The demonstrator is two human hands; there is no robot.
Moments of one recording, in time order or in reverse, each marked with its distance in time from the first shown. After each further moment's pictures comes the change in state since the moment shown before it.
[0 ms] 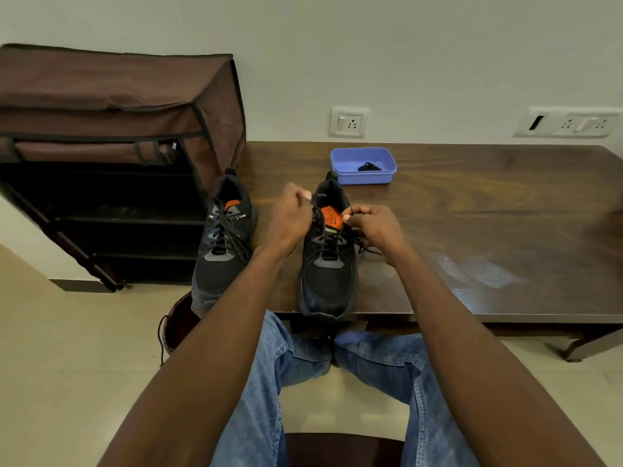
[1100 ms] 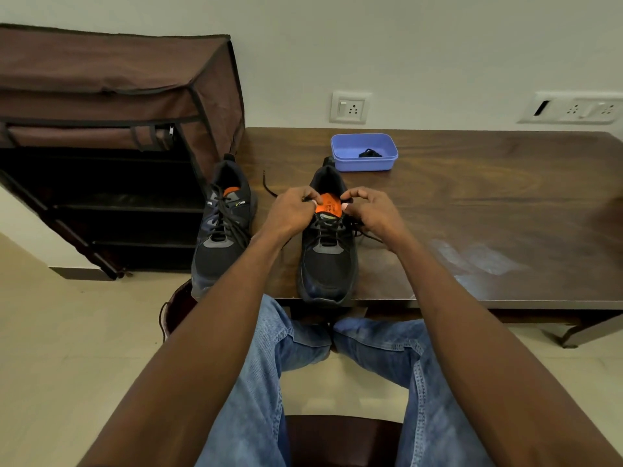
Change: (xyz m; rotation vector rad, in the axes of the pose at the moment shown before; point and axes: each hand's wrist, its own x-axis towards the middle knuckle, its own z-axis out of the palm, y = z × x) left_hand 0.001 -0.008 -0.001 0.252 -0.176 -0.022; right_hand 0.005 0.002 0.002 -0.143 -0.024 -0.070
